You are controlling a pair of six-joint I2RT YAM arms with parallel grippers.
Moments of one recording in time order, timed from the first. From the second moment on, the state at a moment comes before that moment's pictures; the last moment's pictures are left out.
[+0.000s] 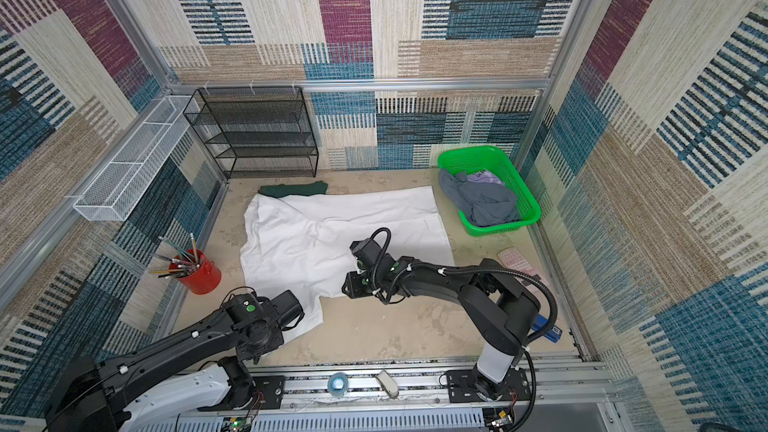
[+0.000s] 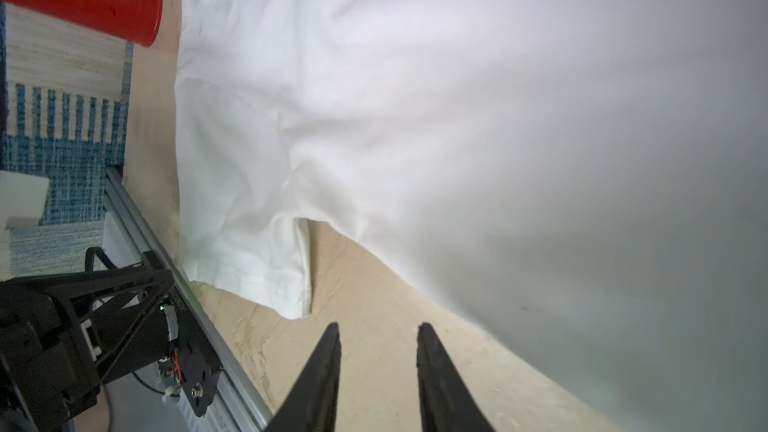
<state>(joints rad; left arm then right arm) -0.80 1.01 0.56 -1.23 -0.29 -1.25 0.84 1.68 0.96 -0.18 -0.29 0.64</state>
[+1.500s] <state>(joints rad) -0.79 1.07 0.58 -0.99 -0.22 -1.31 0.56 1.49 0.80 -0.22 -0.33 0.51</state>
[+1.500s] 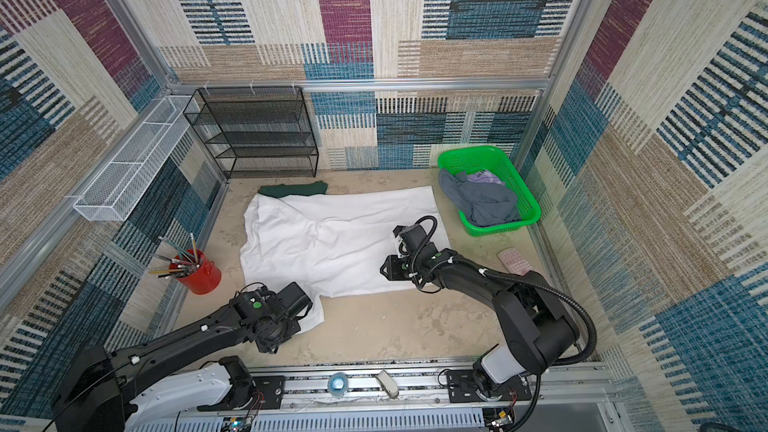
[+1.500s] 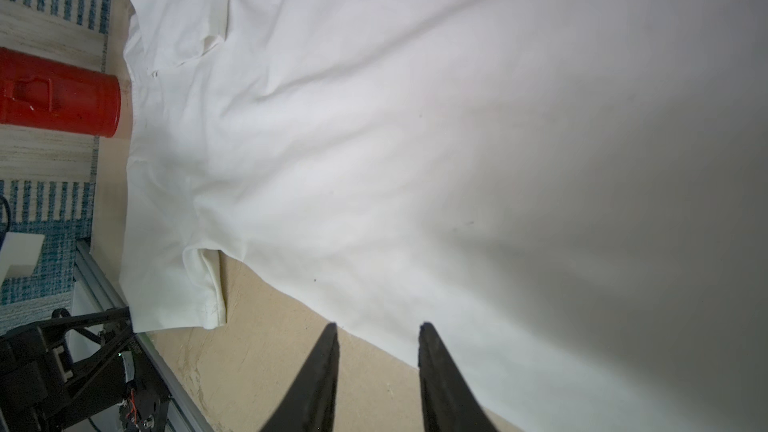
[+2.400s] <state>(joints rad) -0.81 0.98 0.69 -1.09 -0.29 -1.21 0.25 1.23 0.67 -0.49 0.03 0.52</state>
